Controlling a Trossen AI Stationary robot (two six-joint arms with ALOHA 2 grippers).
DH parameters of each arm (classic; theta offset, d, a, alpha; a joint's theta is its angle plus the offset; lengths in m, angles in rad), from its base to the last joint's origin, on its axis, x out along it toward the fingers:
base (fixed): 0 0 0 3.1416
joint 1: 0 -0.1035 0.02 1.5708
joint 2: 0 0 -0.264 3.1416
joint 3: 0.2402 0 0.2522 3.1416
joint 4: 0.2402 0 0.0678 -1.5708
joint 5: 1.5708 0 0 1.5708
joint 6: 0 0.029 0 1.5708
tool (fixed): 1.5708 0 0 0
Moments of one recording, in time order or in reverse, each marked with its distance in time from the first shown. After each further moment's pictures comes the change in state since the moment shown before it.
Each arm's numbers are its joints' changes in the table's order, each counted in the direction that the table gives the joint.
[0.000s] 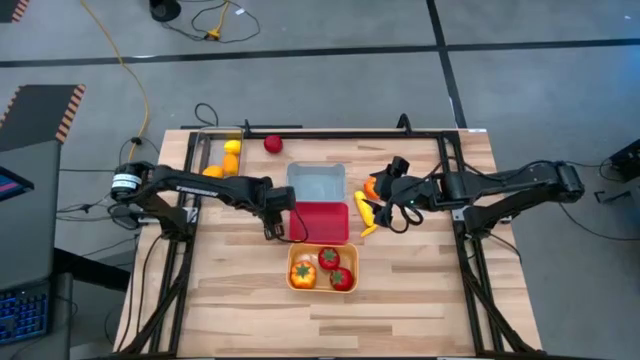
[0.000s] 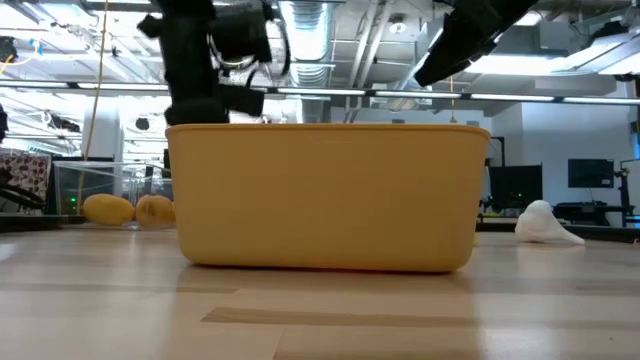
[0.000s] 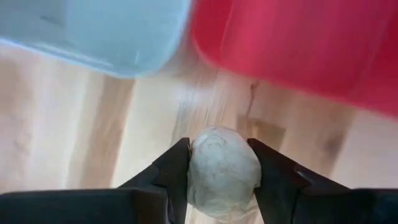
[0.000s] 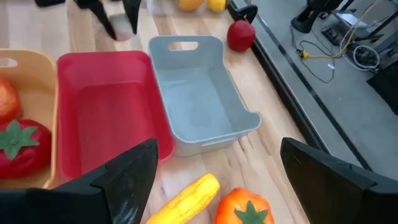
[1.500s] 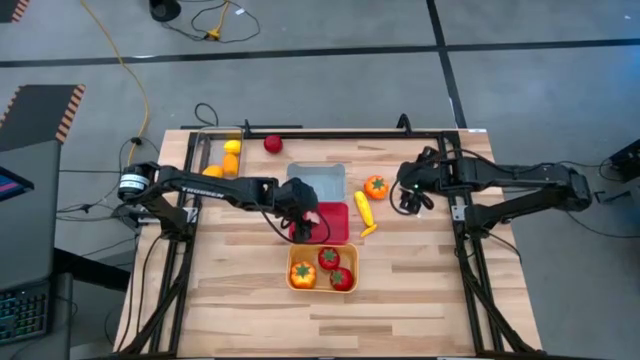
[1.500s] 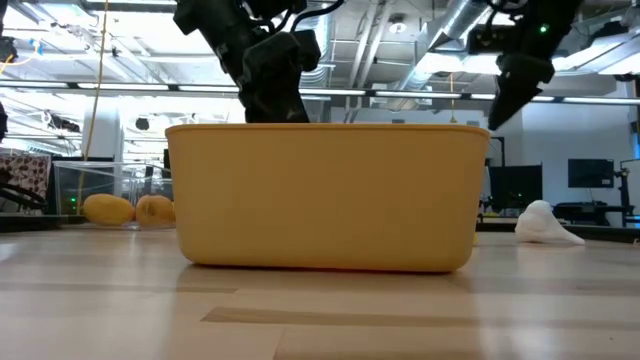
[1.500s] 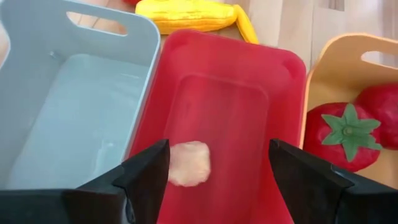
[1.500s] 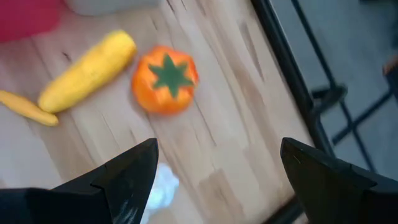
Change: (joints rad) left arm 0.042 0.070 0.122 -0.361 0.108 0.003; right arm 0.192 -0.083 0.000 0.531 -0.003 0.075
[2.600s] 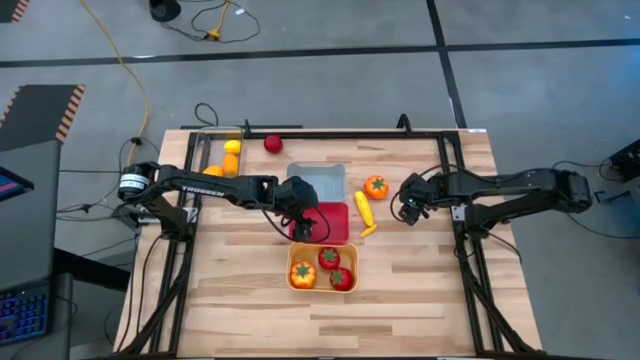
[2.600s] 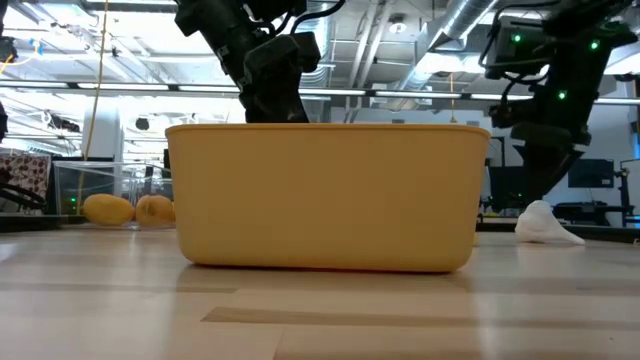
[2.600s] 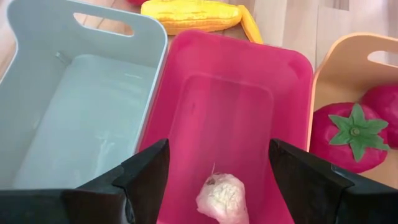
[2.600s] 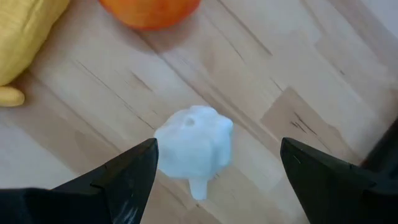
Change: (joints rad) left arm -0.011 -0.001 0.000 0.003 0.005 0.014; right arm 0.034 0.000 -0.331 -0.129 -0.157 0.464
